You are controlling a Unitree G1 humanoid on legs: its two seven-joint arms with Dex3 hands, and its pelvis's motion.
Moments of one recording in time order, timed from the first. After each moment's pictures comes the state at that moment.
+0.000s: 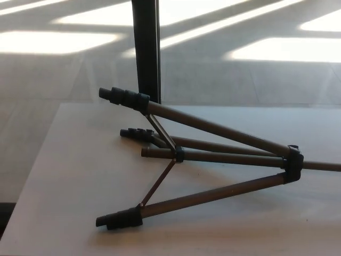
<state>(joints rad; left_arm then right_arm) 0.29 0.54 0.58 0.94 -0.15 0.11 -0.18 0.07 -0.45 -0.59 0.89 0.14 0.04 0.11</state>
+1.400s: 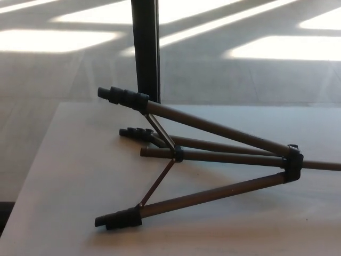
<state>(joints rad) 0.12 0.49 0.77 -0.10 -0.49 0.18 -0.24 0.18 -0.58 -0.78 -0.13 0.50 0.19 0.34</state>
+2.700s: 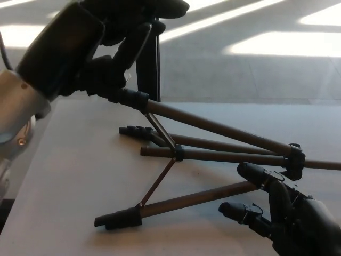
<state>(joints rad) -0.68 0.70 -0.13 -0.45 -0.23 0.43 -0.22 0.12 -0.11 -0.02 -0.46 0.57 0.55 0.03</state>
